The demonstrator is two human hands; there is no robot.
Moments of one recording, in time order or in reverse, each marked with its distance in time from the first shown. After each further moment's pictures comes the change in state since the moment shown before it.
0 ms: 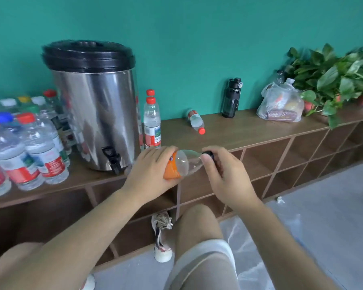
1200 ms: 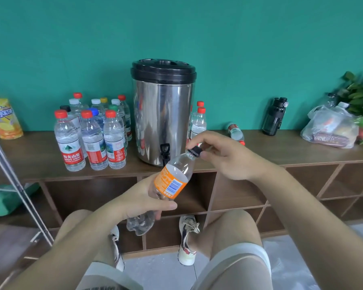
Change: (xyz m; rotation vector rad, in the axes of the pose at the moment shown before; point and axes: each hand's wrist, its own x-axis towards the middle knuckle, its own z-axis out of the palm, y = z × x) left_hand -0.123 -0.028 -0.119 -0.991 -0.408 -0.610; right_hand 0.062 -0.104 0.028 0.194 -0.659 -0.288
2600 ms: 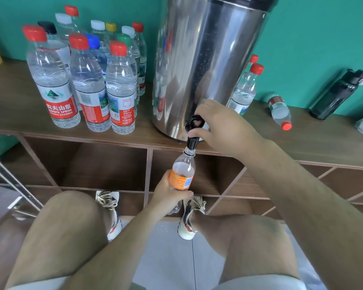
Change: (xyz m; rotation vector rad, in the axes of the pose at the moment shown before) left_hand 0.109 -0.191 0.032 -0.270 0.519 -0.349; right_hand 0.140 0.097 0.096 -0.500 -0.125 -0.018
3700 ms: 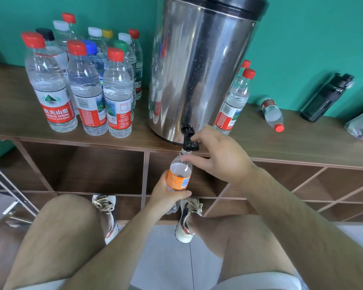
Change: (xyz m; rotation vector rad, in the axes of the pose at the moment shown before) left_hand 0.007 -0.002 0.001 0.004 -0.034 0.019; right_hand -0.045 0.006 0.043 0.069 0.311 -0.135
